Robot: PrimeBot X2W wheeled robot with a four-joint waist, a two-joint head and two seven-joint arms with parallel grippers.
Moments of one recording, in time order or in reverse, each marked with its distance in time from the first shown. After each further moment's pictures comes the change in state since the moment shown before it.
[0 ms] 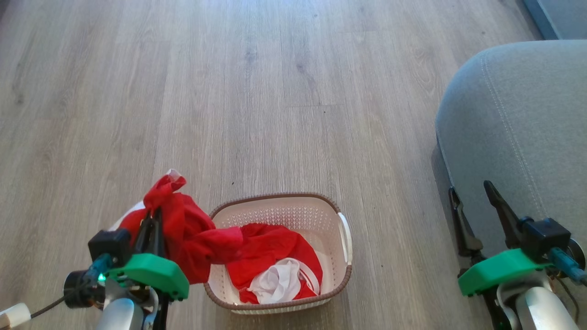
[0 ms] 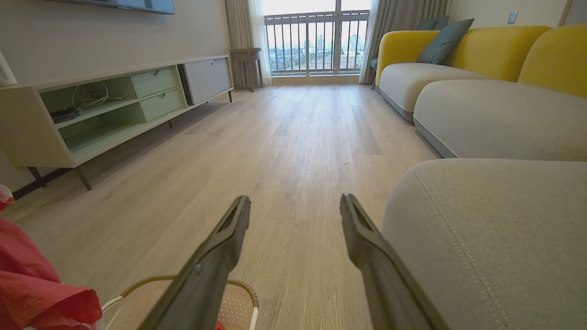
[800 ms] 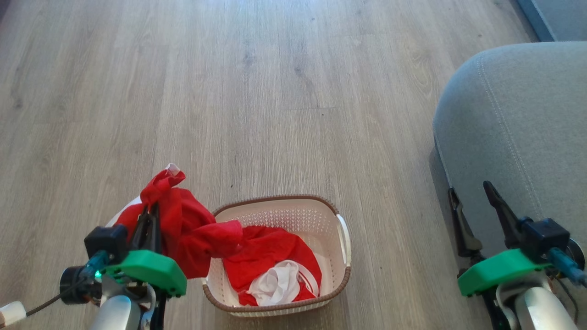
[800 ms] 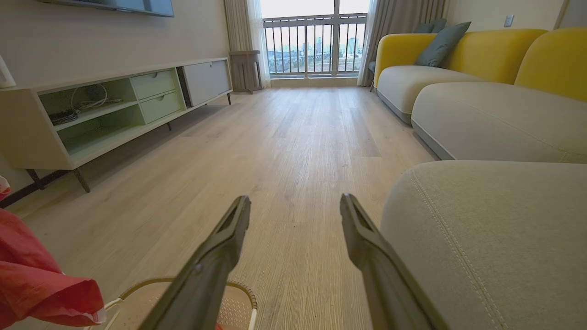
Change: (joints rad) left arm 0.001 0.019 -0.008 -0.041 -0.007 0.018 0.014; right arm 0.000 0.000 0.001 0.001 -0.001 0.000 0.000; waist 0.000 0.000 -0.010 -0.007
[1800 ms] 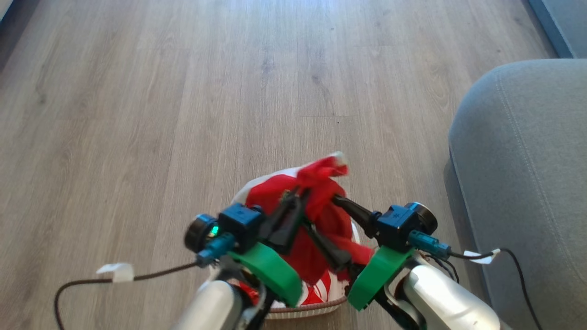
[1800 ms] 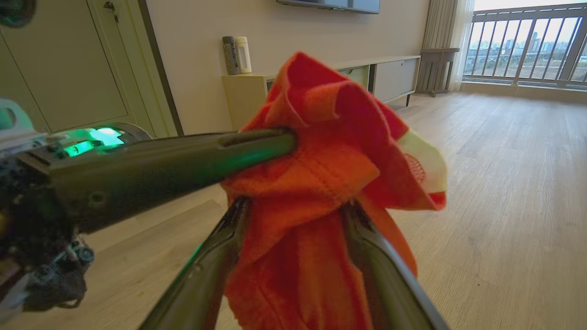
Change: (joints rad) left arm -0.086 -0.093 -0.367 -0.240 0.012 -0.116 0.128; right arm -0.292 -0.030 0.679 0.080 0.209 0.000 0.000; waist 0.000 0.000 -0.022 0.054
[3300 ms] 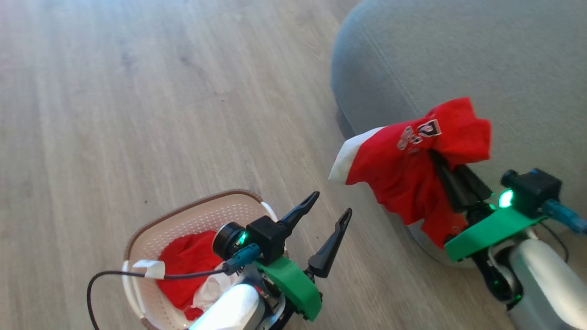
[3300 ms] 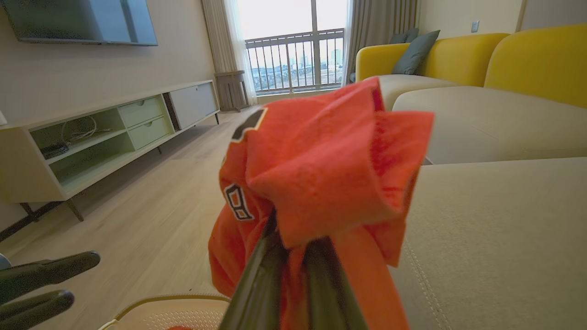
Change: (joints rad) left arm -0.080 -0.012 -0.183 0.169 -0.089 -0.007 -0.143; right arm 0.085 -0.164 -0.364 -0.116 0.079 0.000 0.000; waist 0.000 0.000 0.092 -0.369
